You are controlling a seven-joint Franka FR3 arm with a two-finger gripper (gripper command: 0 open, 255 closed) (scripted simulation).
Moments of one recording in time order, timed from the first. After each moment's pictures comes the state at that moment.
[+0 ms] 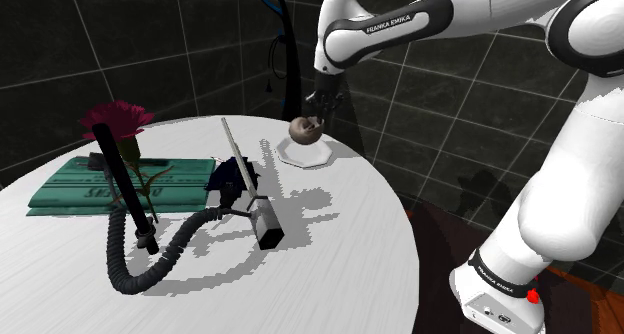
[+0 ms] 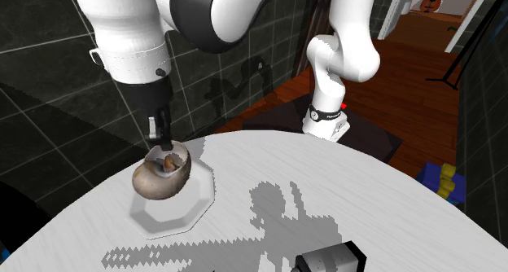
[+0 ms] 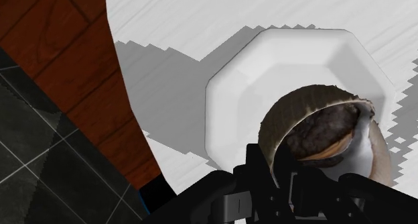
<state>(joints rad) 0.00 0.12 0.06 -1.89 -0.08 2.05 0.48</state>
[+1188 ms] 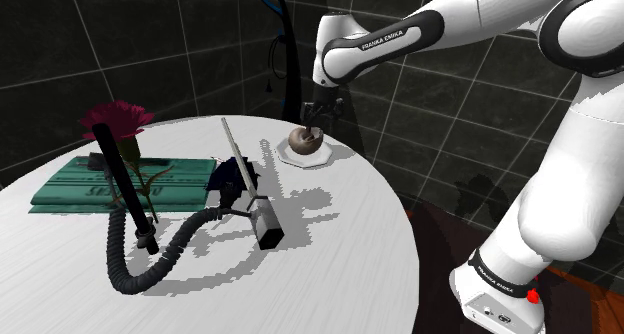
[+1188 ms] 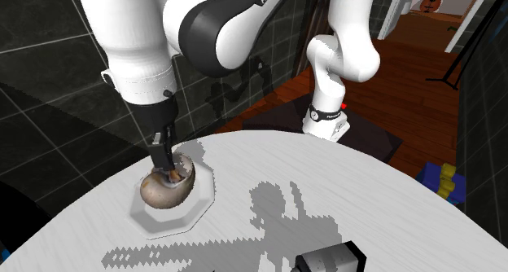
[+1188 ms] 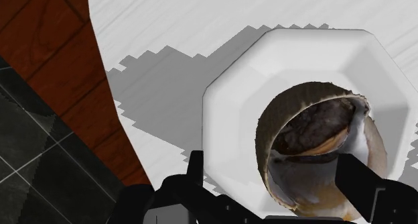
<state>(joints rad) 0.00 0.15 0.06 -1.95 -0.08 2.14 0.48</state>
